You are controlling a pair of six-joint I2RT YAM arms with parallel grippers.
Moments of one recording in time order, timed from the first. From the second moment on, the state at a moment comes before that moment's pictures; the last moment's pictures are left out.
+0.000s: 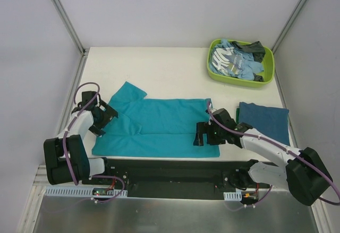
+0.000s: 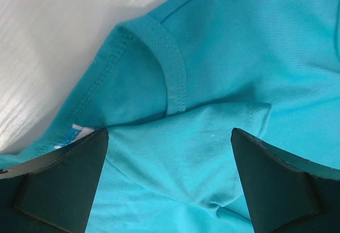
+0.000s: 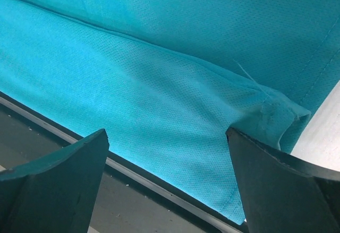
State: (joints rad) left arm 0.19 1.27 0.64 -0.56 0.04 -0.78; right arm 0.66 1.12 0.50 -0.40 -0.19 0.52
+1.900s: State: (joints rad) left arm -0.14 2.40 2.08 -0.94 -0.18 -0.29; right arm 0.33 1.29 0.80 -0.53 -0.10 0.33
